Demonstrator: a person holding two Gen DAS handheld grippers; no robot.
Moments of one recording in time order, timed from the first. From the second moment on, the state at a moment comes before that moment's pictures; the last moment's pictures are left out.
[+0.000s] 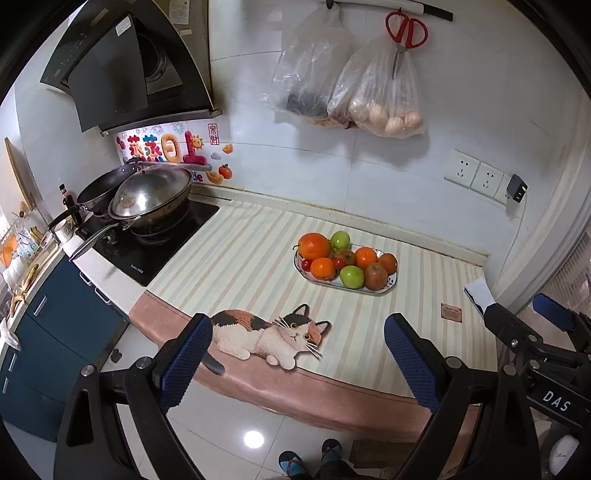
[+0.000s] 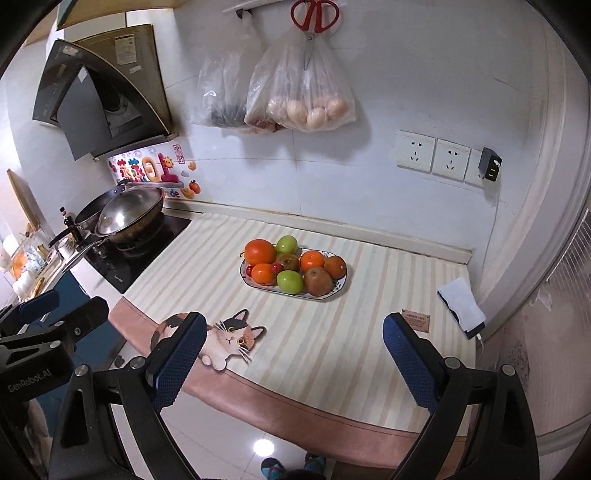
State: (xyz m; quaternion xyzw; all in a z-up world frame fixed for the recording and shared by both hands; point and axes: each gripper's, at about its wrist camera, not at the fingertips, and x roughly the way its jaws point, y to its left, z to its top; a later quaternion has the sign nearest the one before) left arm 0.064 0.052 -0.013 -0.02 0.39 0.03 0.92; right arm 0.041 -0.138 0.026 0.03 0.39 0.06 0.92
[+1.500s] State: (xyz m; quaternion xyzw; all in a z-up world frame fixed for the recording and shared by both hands) left arm 0.166 0.032 -0.062 0.00 0.41 0.07 0.91; right arm 0.173 -0.160 -0.043 0.01 0.42 0.05 0.91
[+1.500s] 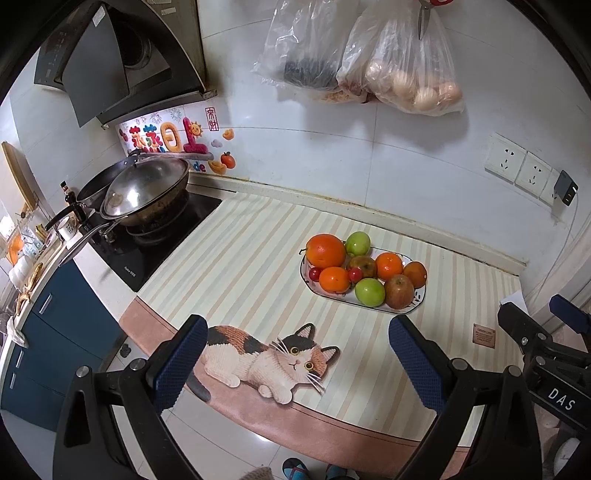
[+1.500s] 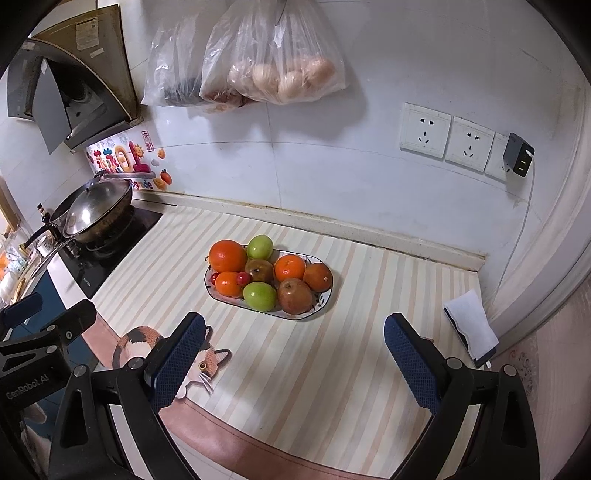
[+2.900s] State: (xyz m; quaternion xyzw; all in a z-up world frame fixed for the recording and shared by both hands) left arm 0.164 0.021 -0.061 0.00 0.41 0.07 0.91; right arm 0.157 -0.157 -0.040 0.02 0.41 0.04 0.91
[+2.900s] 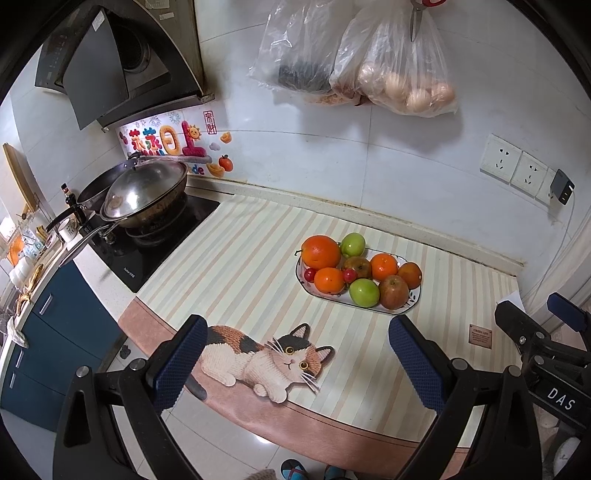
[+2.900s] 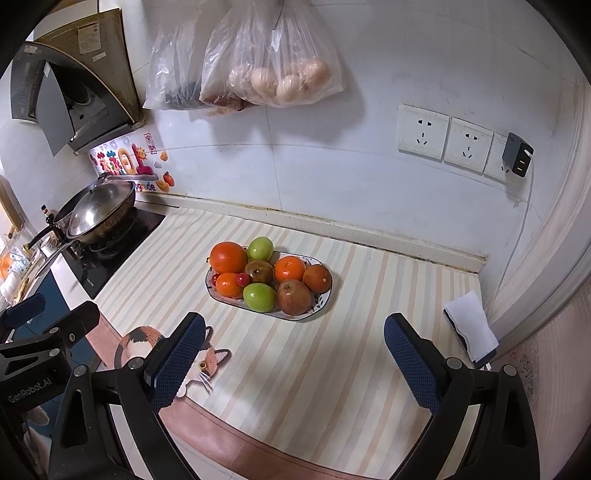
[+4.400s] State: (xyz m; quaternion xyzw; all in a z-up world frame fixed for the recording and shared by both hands) left arm 0.164 0.025 -0.061 -0.01 0.41 0.08 0.91; right arm 0.157 -0.154 -0.042 0.02 0.41 0.05 0.91
